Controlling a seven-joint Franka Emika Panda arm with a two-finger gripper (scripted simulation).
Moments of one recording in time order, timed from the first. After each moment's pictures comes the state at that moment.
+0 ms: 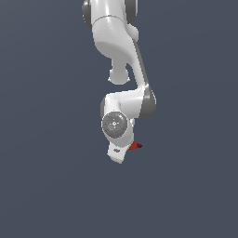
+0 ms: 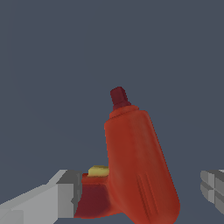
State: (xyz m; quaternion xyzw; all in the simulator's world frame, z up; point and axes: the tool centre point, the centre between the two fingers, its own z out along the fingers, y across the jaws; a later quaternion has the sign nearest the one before) arm 0.025 0.034 0.080 -0.81 -0.55 0.08 0.16
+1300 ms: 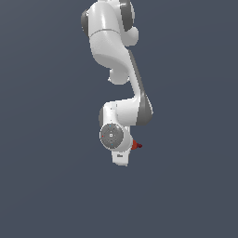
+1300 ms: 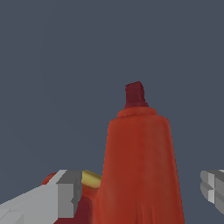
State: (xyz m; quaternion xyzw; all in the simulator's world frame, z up) arm 0.020 0.039 0.050 -0.74 -0.64 0.07 0.21
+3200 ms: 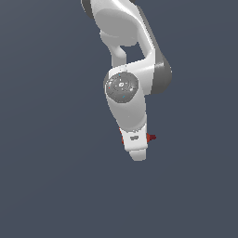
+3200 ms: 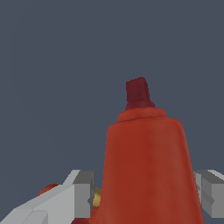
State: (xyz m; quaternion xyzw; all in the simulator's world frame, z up) arm 0.058 0.073 0.180 -0.68 -0.72 -0.04 0.13
